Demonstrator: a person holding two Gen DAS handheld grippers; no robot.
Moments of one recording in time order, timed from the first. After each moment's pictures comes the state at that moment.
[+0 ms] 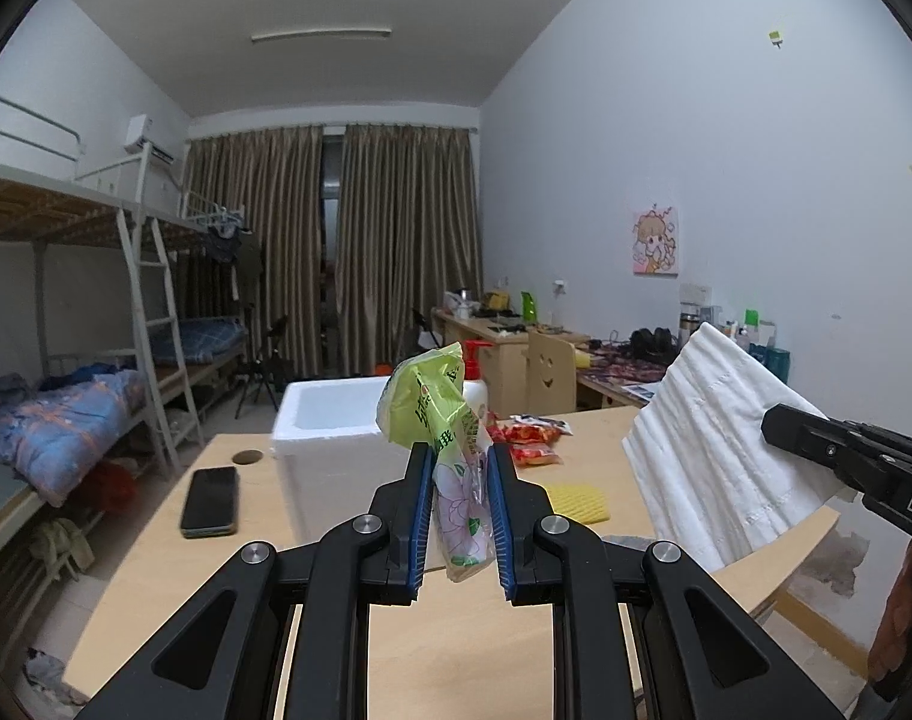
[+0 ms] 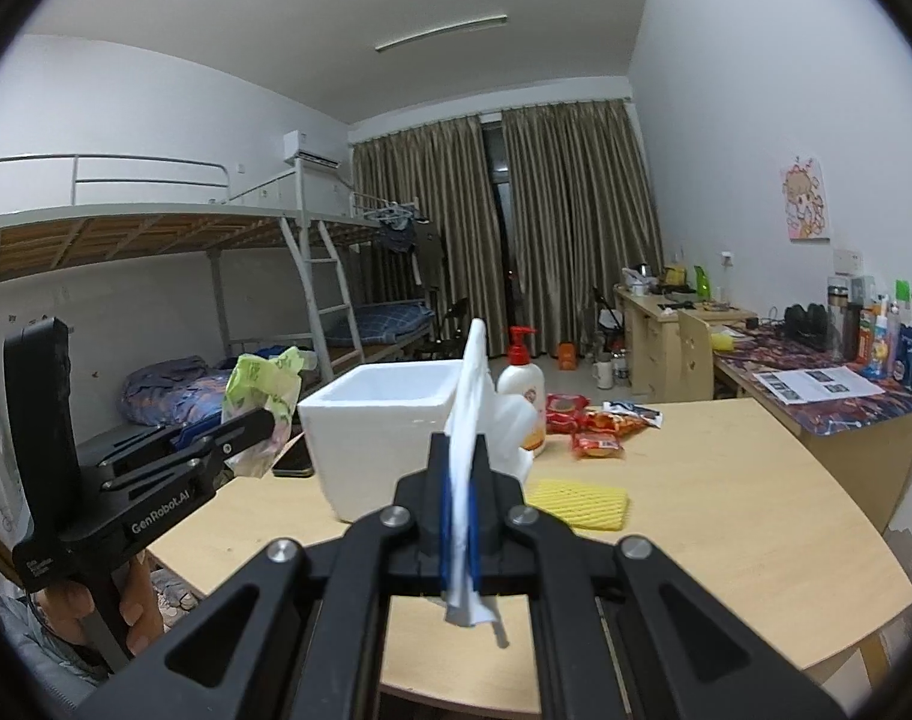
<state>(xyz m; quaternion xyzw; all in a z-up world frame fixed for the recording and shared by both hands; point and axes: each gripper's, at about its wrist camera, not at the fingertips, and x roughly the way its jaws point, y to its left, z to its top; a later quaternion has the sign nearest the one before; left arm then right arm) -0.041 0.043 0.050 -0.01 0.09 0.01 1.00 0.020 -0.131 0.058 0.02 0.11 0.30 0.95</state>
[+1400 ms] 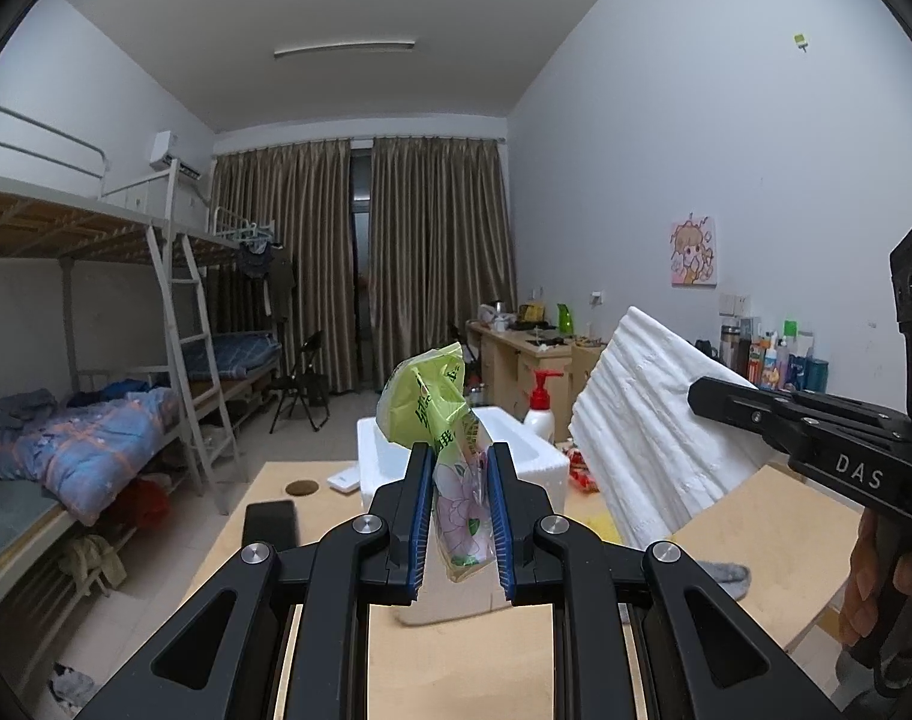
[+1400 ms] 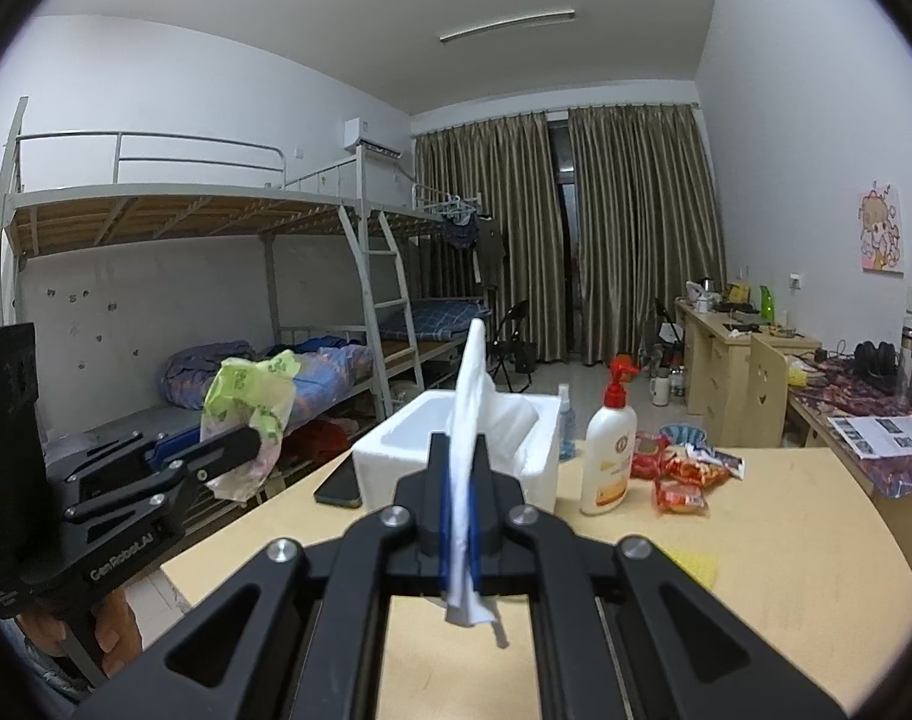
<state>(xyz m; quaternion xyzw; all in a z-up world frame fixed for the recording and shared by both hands) -0.015 0.084 0.075 0.00 0.08 0.05 1.00 0.063 -0.060 0.080 -0.01 0.10 0.36 0.93</state>
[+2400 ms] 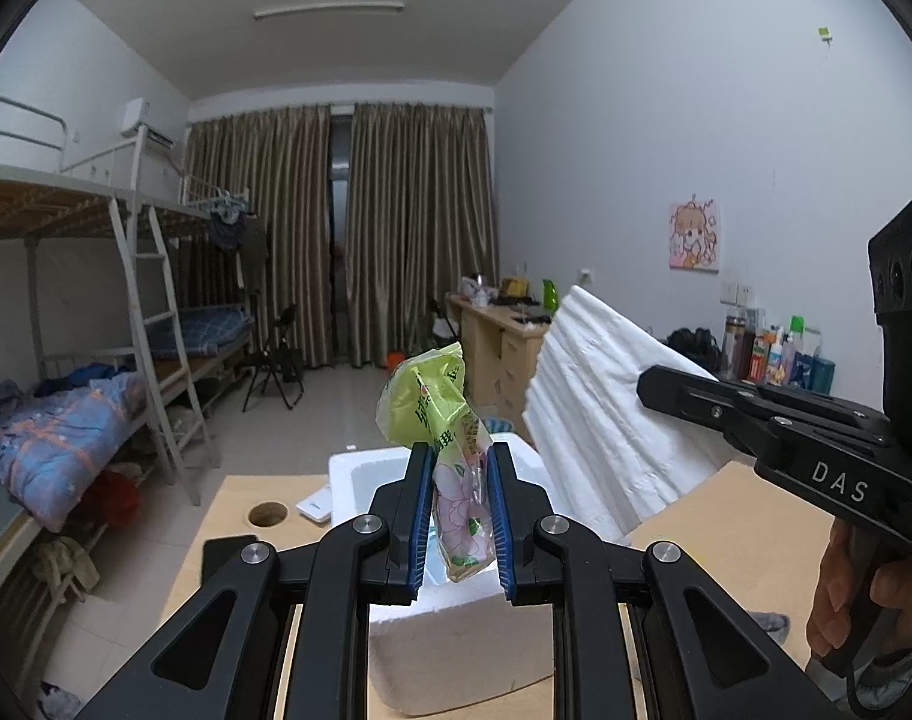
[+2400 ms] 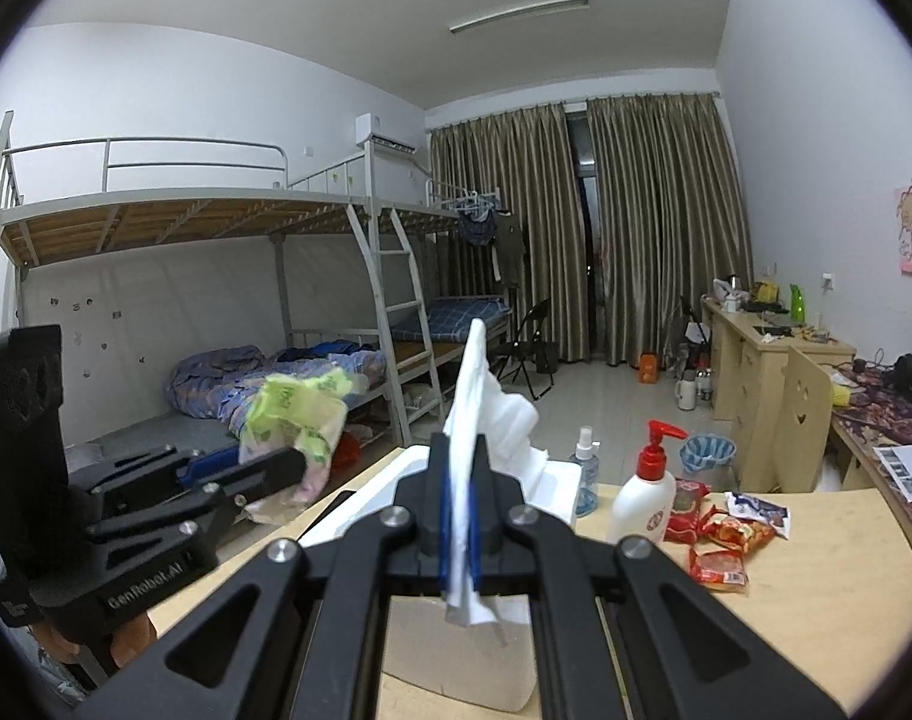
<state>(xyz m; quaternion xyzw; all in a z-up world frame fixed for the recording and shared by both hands) 0.121 0.132 0.088 -0.01 0.13 0.01 0.99 0.144 -0.006 0.098 -0.01 0.11 0.39 0.91</state>
